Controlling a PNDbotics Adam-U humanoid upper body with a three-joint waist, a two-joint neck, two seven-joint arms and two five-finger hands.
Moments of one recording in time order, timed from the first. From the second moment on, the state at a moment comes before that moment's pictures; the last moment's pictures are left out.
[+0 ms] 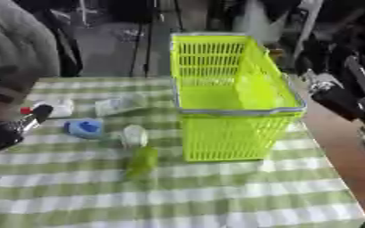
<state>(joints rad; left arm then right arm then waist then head) -0.12 0.41 0.13 -1.94 -0.37 0.08 -0.17 -0.37 -0.40 0.09 -1.76 0.28 -0.01 -0.01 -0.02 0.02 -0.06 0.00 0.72</state>
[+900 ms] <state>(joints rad) -0.13 0.41 0.13 -1.94 -0.38 0.08 -0.19 -0.37 -0.40 0.09 -1.76 0.28 -0.01 -0.01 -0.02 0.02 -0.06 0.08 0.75</state>
